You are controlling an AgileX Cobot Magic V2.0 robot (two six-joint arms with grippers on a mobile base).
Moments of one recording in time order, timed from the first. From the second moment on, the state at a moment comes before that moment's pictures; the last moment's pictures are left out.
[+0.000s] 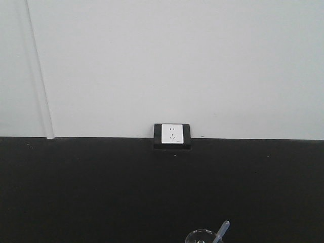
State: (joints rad) left arm -0.07 -0.01 0.03 -0.02 0.01 0.05; right arm 0.02 -0.01 0.03 -0.14 0.18 0.14
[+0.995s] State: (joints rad) left arm -0.07 -0.01 0.03 -0.02 0.01 0.05; right arm 0.02 -0.01 0.02 -0.09 -0.22 0.24
